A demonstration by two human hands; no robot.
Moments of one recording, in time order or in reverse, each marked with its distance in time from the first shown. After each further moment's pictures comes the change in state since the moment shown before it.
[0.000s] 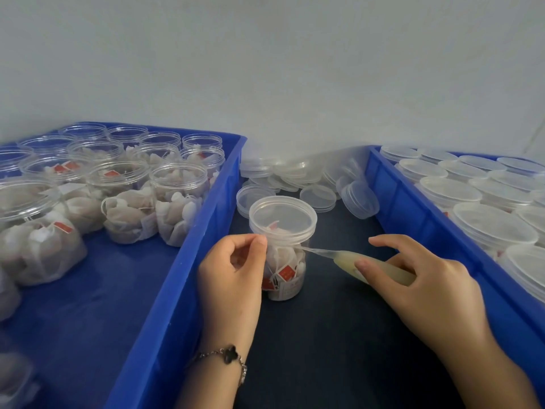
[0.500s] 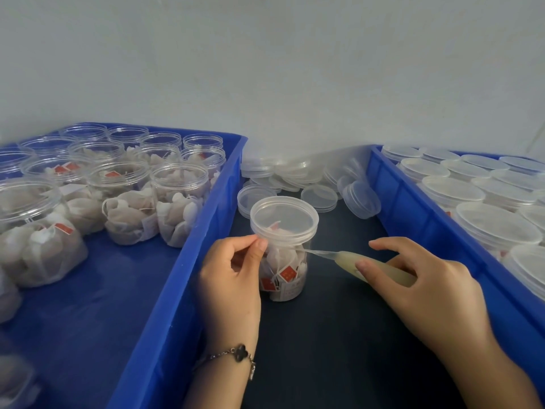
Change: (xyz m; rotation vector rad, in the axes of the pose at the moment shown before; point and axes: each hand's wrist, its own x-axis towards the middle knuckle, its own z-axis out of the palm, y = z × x) left_hand 0.001 -0.016 0.003 0.072 0.102 0.191; right_hand 0.000 -0.001 0.003 -0.017 0.018 -0.024
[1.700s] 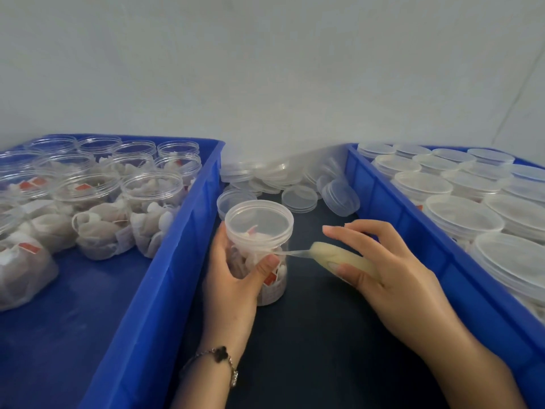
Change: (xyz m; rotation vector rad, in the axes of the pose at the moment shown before) left_hand -0.002 -0.005 0.015 -0.274 -0.385 -0.239; right_hand 0.000 0.002 -0.007 0.013 -0.151 -0.204
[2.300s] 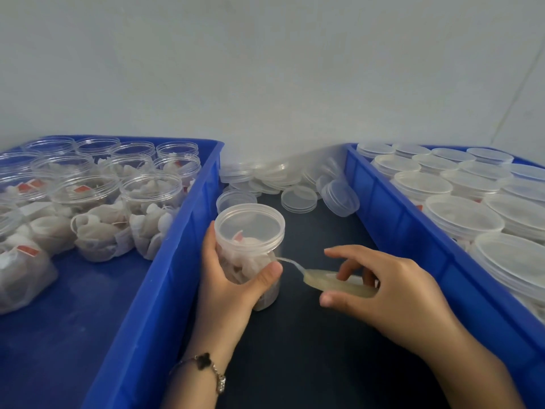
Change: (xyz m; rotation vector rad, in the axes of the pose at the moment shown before) left_hand 0.001 0.001 -0.011 0.006 -0.068 -0.051; right_hand 0.003 0.003 0.000 0.045 -0.192 0.121
